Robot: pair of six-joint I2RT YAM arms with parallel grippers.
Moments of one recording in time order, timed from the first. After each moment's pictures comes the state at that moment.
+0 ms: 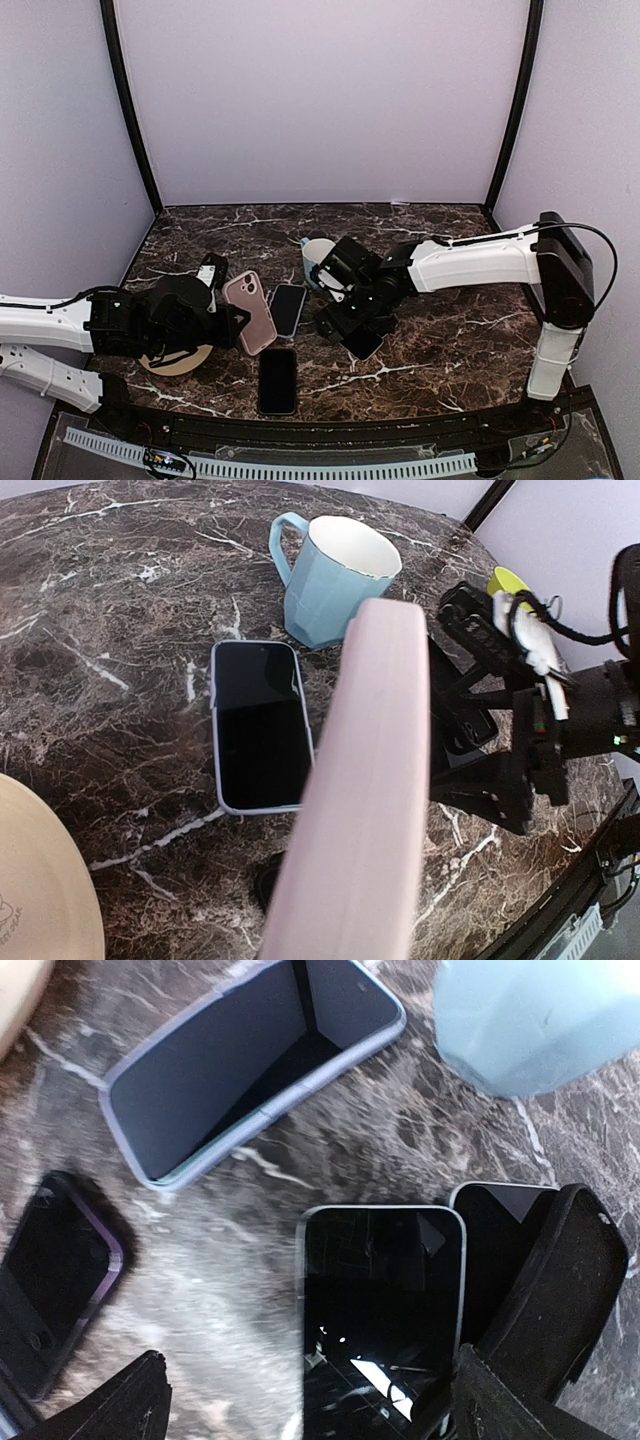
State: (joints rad) left arm -1.16 1.01 0.65 -0.34 -0.45 -0.79; right arm 1.05 1.84 1.31 -0.54 0.10 0.25
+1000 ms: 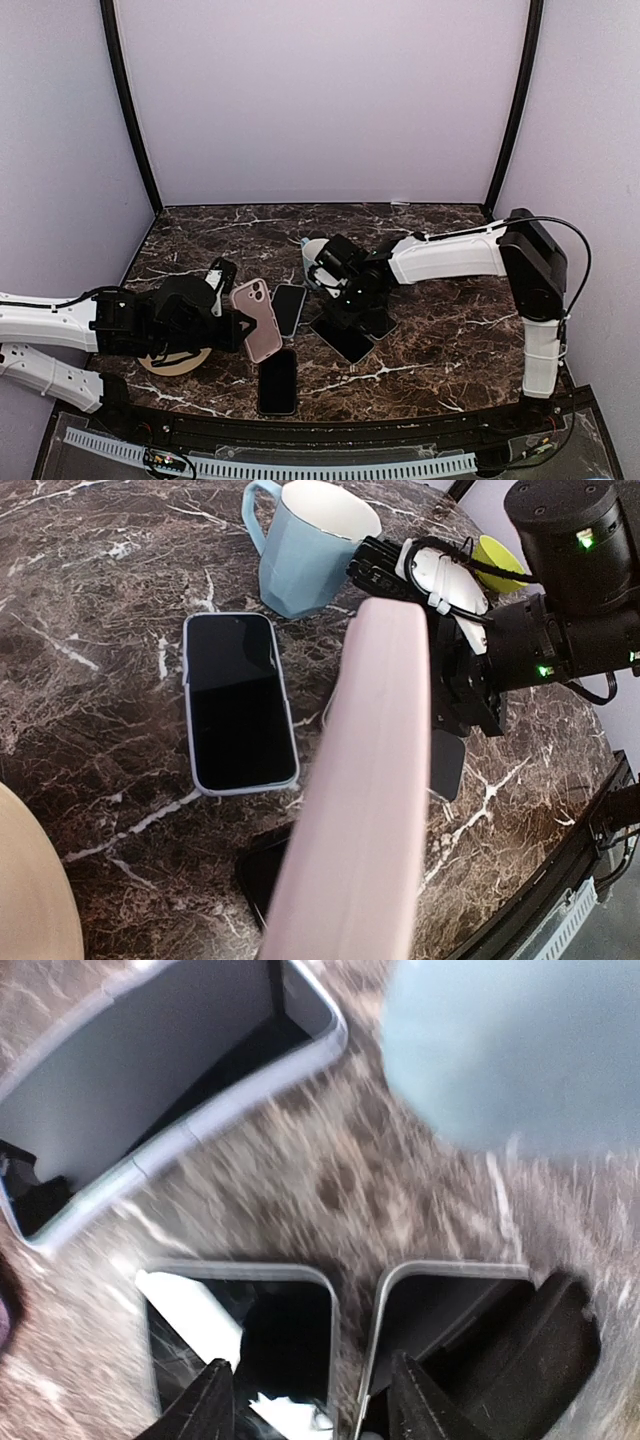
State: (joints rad) left arm -1.15 1.03 0.65 -0.33 -0.37 -0.77; right arm 0.97 2.02 1.45 -0.57 0.11 0.08
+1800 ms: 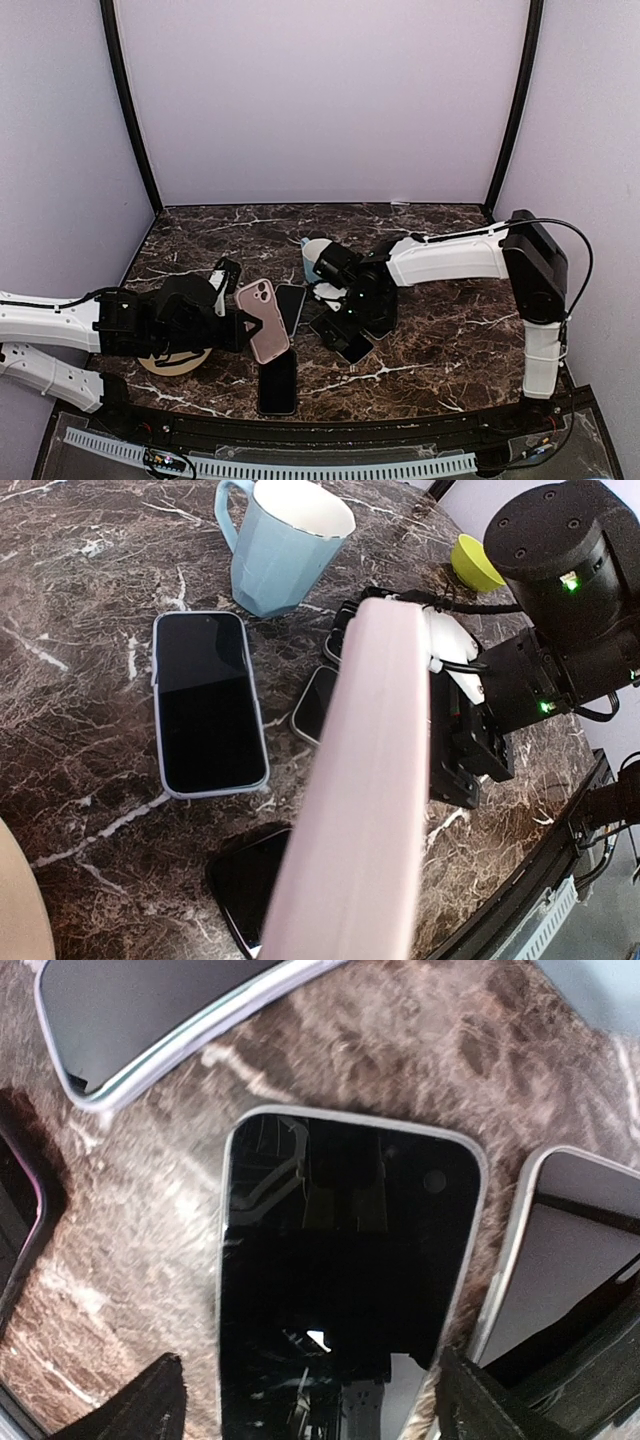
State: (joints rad) left arm -1.14 1.05 0.64 -0.26 -0.31 -0.78; right arm 1.00 2.01 1.44 -0.73 -0.04 0.12
